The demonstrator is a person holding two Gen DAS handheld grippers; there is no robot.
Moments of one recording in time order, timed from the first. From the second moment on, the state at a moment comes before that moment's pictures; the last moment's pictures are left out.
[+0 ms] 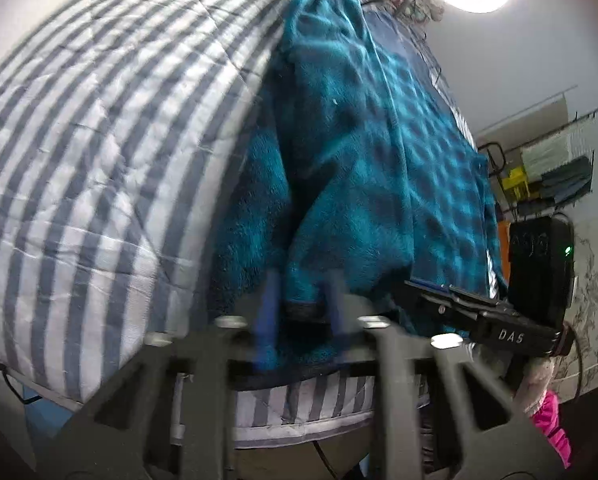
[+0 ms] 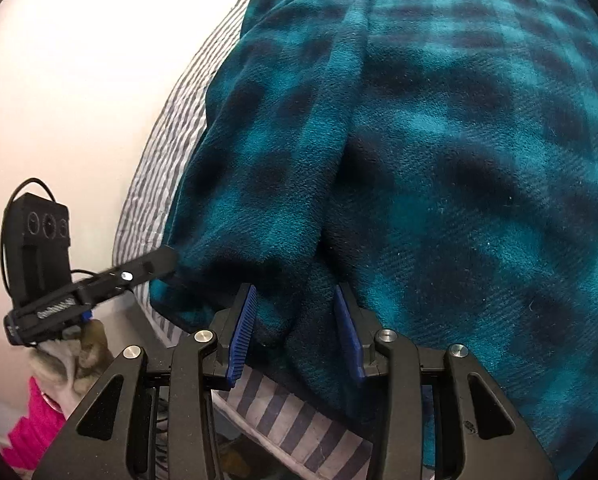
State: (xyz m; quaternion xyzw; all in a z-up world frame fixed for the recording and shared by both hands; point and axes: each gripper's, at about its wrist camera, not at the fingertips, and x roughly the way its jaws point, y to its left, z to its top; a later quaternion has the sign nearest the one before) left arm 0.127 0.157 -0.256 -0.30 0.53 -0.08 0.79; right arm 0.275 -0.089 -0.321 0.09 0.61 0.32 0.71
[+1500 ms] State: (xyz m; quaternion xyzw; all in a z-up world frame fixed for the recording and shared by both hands) left arm 0.079 0.189 -0.242 -0.30 0.48 0.02 0.82; right arm 0.242 -0.062 -0.329 -0.05 0.57 0.34 0.75
